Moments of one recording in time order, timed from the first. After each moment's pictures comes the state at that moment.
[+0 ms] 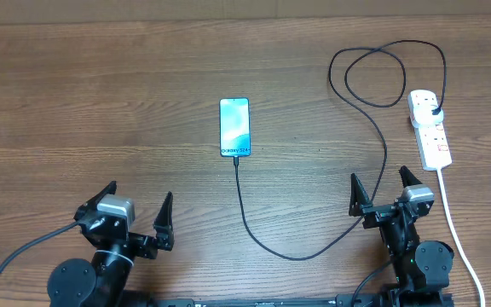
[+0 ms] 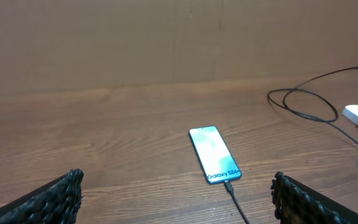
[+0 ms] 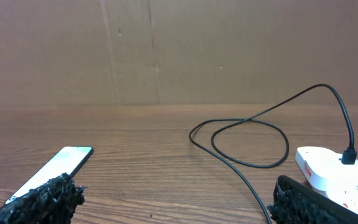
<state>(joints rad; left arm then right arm) -0.09 0.17 0.59 -0.62 0.13 -0.04 0.03 0.01 0.02 -0.02 -0.14 0.07</state>
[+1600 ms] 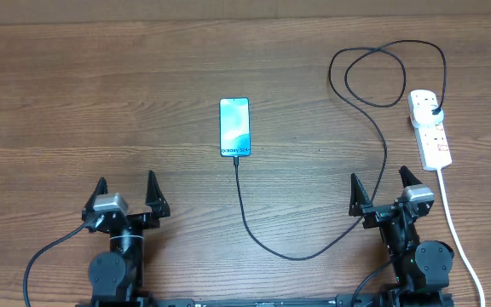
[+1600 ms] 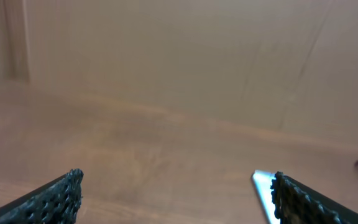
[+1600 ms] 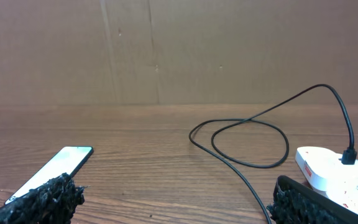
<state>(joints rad) -0.04 0.02 0.01 -0.02 -0.13 -0.19 0.03 0.01 0.02 -0.02 -0.14 0.07</state>
